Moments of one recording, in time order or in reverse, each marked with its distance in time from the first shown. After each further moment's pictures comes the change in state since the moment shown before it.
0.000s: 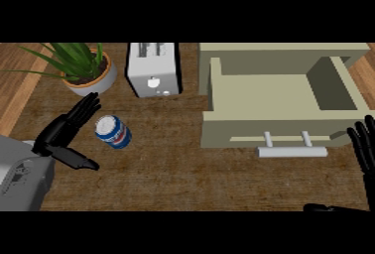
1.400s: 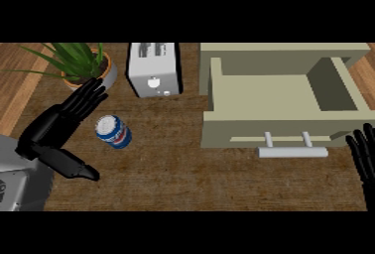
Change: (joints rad) left arm 0.145 -0.086 -0.052 -0.698 0.315 0.033 0.579; right arm 0.073 -0.018 0.058 -0.043 -0.009 -0.037 -0.002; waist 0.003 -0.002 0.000
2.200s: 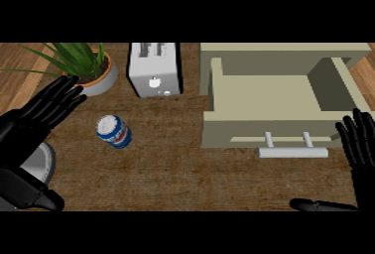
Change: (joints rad) left arm 0.075 0.093 0.014 -0.302 0.245 0.048 0.233; right arm -0.093 -0.009 0.067 0.000 0.033 -0.094 0.084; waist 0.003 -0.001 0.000
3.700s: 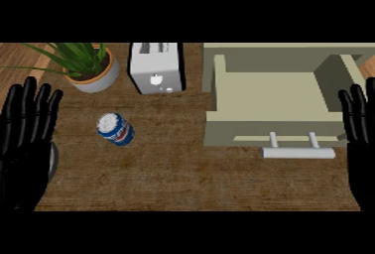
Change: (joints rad) left arm 0.144 -0.281 -0.148 -0.274 -0.463 0.479 -0.313; right arm -0.187 0.012 0.061 -0.024 0.015 -0.065 -0.121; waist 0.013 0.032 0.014
